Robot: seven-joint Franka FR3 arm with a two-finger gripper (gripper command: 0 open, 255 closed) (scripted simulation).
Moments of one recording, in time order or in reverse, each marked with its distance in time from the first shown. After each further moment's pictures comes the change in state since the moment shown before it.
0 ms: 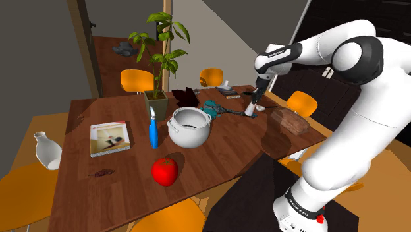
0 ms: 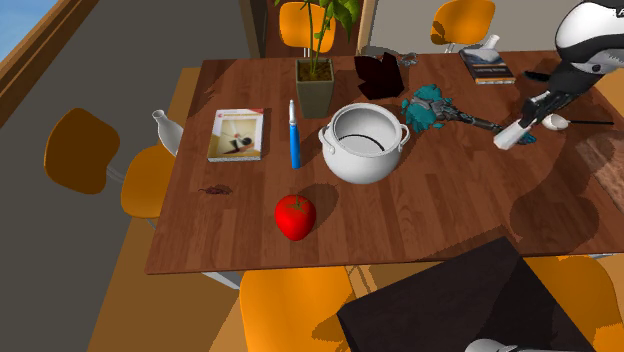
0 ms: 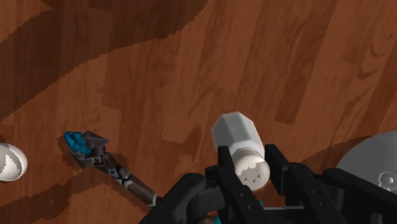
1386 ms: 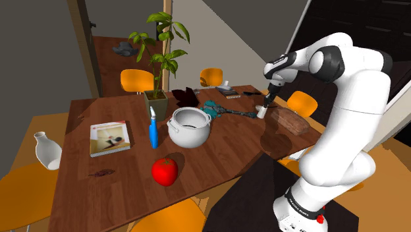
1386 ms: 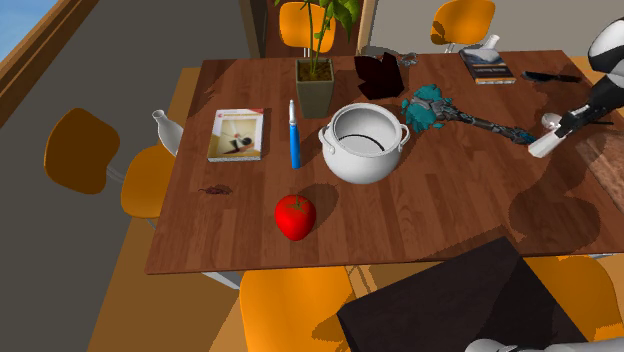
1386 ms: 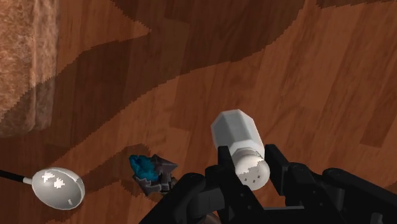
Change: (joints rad) arm -0.160 0.259 -0.075 0.196 0.103 0.051 -0.281
